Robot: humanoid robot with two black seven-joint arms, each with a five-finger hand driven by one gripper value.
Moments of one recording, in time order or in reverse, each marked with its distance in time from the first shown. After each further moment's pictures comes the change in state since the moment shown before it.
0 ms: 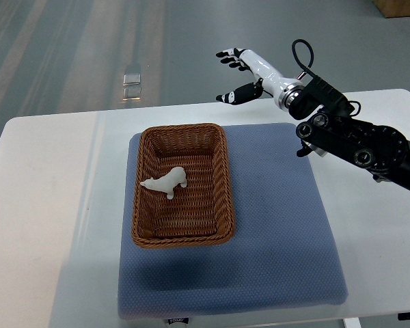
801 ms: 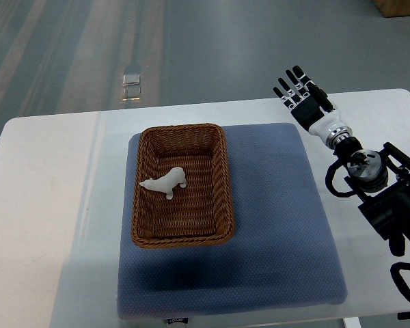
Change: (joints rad) left arm 0.000 0.000 0.004 -0.012 0.000 0.002 0.000; right arm -0.261 0.144 0.504 -0.400 1.164 0.626 0.157
